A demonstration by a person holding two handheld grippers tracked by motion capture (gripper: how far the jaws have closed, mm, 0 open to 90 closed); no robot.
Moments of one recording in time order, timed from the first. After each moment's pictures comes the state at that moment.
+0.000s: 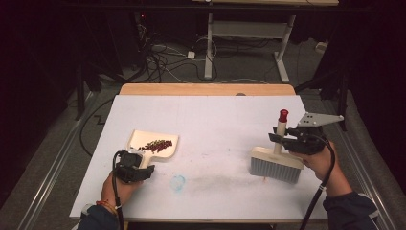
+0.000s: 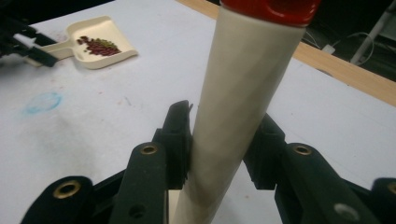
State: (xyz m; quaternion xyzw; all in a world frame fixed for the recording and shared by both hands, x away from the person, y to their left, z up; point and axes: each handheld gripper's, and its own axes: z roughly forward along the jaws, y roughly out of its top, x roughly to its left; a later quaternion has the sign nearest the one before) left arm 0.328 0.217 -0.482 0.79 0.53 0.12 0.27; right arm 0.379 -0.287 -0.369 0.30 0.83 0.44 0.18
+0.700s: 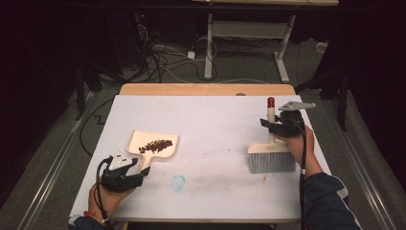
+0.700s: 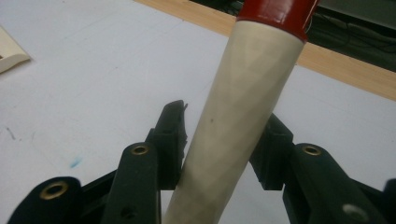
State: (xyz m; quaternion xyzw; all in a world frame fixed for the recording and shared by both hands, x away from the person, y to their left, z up) left arm 0.289 0.241 -0.465 0.80 0.43 0.18 0.37; right arm 0.448 -0.266 -0.406 0.40 0.80 0.39 0.23
